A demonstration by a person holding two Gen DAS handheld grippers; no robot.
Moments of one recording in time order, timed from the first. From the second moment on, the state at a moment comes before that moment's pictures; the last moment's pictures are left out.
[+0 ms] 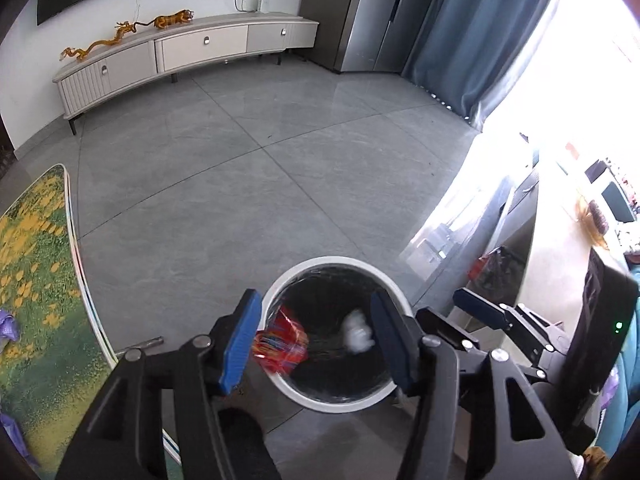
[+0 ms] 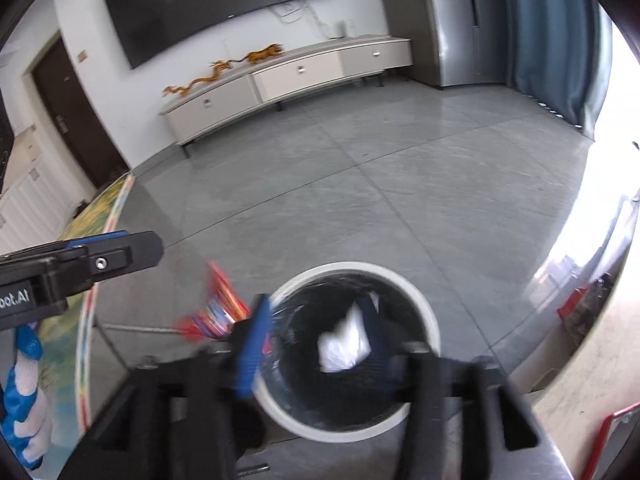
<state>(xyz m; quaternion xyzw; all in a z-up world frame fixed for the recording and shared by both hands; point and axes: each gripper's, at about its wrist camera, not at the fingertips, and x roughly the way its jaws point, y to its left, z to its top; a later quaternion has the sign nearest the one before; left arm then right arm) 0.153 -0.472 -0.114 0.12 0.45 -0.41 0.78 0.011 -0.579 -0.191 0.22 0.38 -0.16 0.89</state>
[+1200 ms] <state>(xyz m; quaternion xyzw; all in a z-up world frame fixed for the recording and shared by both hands) 0.058 -0.109 0.022 0.05 0.25 -0.22 0.94 -0.020 -0.413 0.000 0.09 0.22 -0.05 0.97</state>
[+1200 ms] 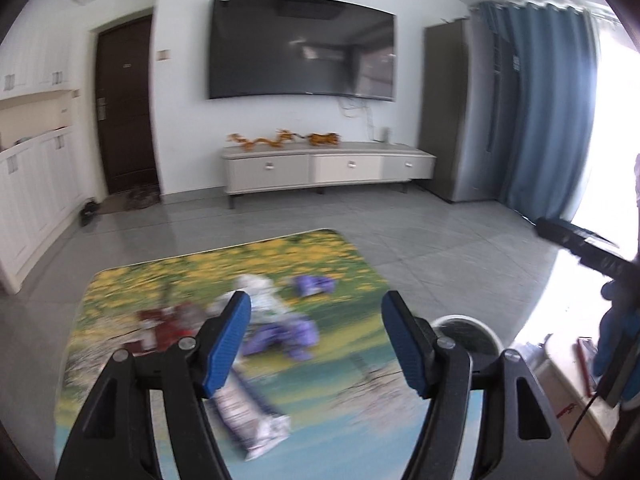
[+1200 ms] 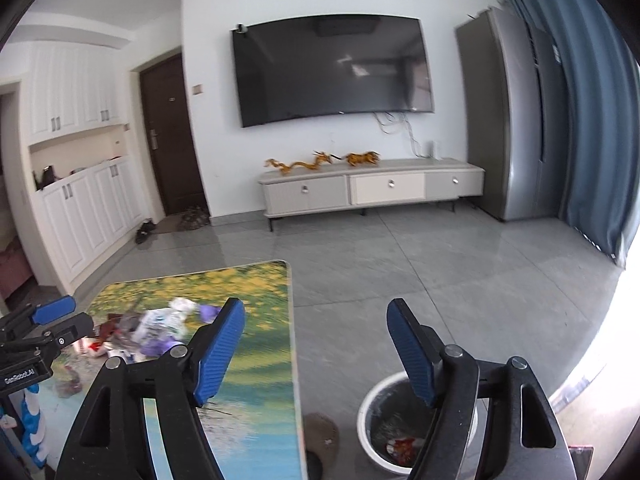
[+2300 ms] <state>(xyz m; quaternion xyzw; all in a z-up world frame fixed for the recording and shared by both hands) 0.079 0.111 -0.111 0.02 0.36 -0.12 0.93 0.063 -0.234 -0.039 0.03 0.34 0.13 0.93</state>
